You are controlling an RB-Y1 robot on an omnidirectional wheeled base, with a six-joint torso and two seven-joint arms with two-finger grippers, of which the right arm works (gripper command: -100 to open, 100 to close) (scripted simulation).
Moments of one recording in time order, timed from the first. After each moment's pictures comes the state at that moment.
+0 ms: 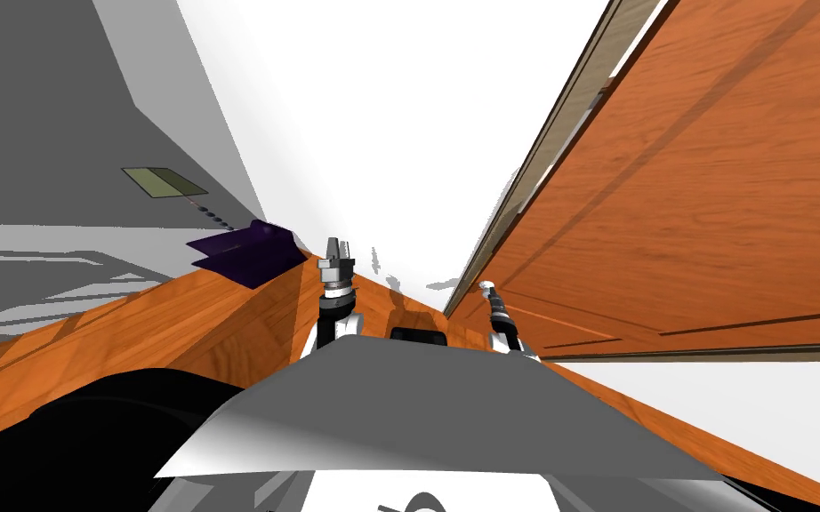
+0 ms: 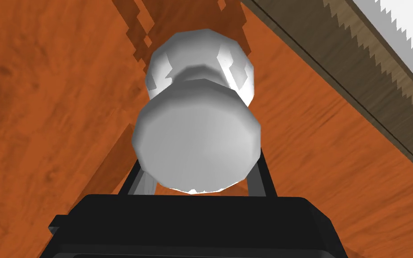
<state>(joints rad) -0.10 -0.27 -0.27 -0.55 0.00 -0.89 0.45</state>
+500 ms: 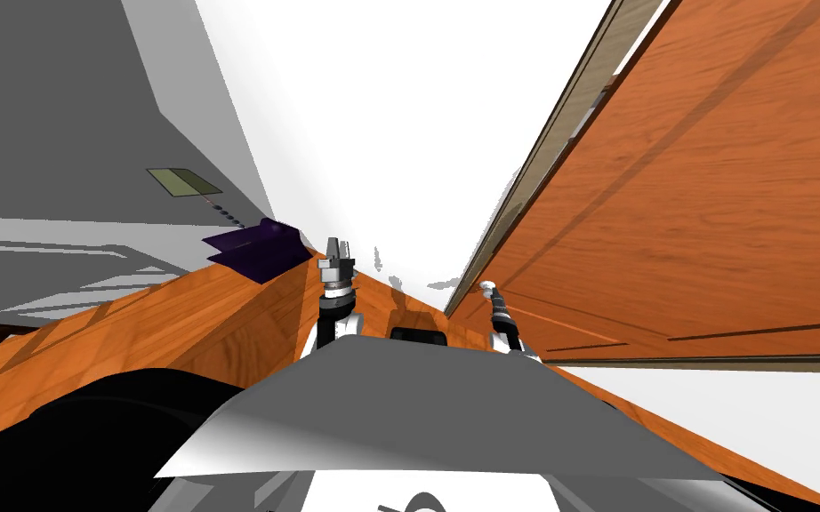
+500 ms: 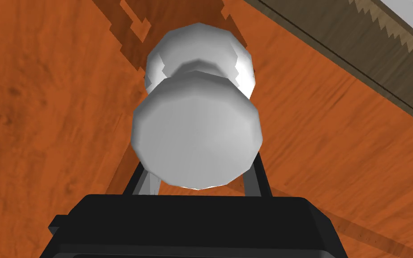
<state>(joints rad) -0.11 -0.28 -0.28 -0.53 -0.02 -0.89 0.32</state>
